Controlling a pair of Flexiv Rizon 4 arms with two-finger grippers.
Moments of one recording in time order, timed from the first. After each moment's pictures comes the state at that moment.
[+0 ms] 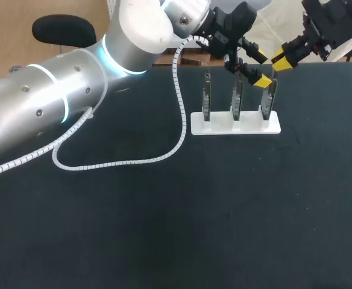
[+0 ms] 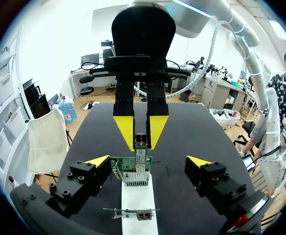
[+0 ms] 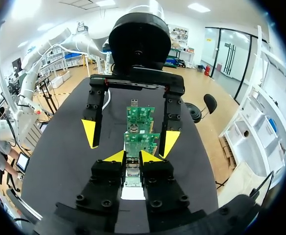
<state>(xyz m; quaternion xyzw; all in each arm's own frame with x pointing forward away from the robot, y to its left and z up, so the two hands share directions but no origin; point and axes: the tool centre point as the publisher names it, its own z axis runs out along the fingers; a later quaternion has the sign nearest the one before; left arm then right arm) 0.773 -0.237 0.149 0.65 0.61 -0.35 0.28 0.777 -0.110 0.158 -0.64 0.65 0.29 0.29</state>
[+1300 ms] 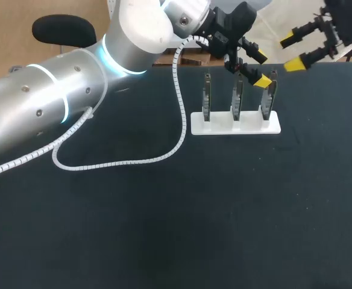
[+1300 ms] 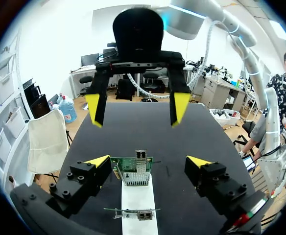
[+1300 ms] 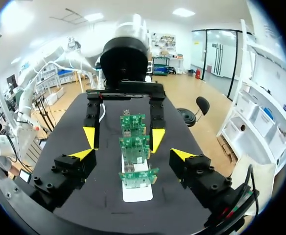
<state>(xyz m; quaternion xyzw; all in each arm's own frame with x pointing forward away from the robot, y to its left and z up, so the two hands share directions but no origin) 0.773 -0.237 0.149 0.65 0.61 -0.35 0.28 0.784 -0.133 0.178 -0.58 0.66 0.33 0.33</state>
